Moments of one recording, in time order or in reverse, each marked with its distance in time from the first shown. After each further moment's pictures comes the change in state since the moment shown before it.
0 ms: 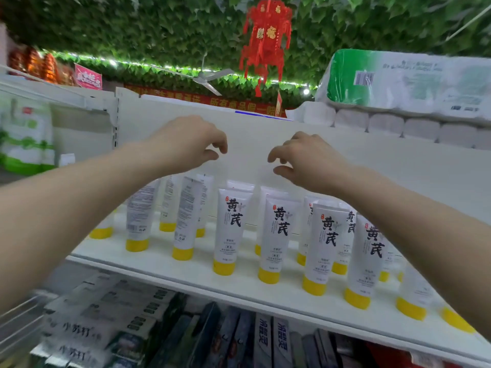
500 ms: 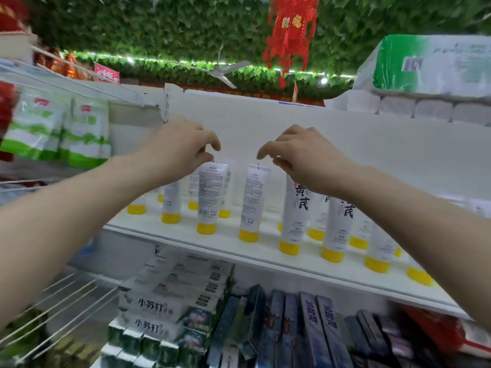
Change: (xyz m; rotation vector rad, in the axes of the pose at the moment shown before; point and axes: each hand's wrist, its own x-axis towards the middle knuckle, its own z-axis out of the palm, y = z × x) left_hand -0.104 -0.082 -0.008 0.005 0.077 -0.068; right_hand 0.025 -0.122 -0.015 0.127 0.128 -0.133
